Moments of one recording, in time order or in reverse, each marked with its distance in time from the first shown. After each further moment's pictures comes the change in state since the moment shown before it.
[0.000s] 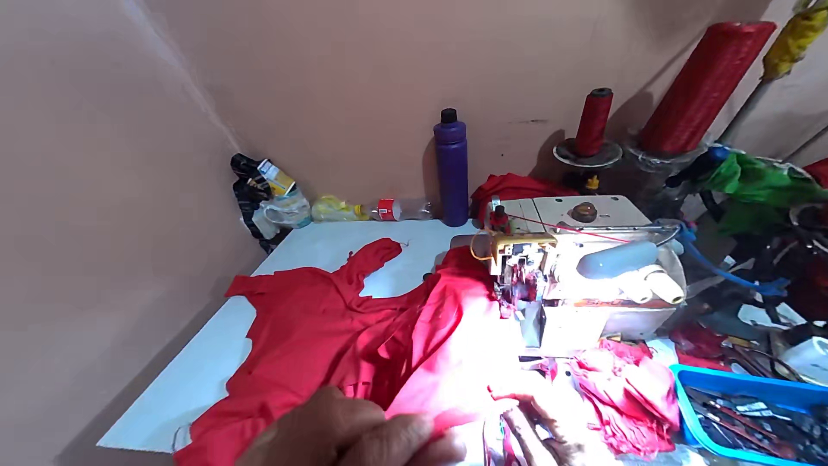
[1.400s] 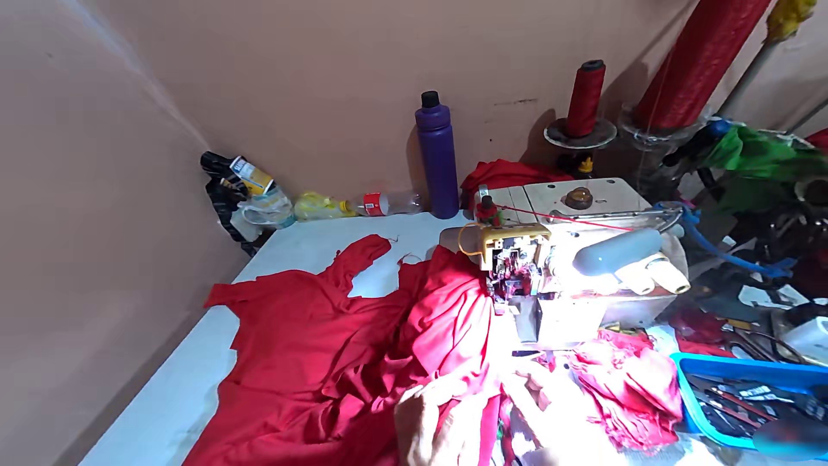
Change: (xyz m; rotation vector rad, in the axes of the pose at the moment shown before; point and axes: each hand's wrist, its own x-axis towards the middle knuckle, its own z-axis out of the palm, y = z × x) left_hand -0.090 -0.006 0.116 0.061 -0.011 -0.327; right_hand -0.007 0.013 0.002 0.115 0.186 0.645
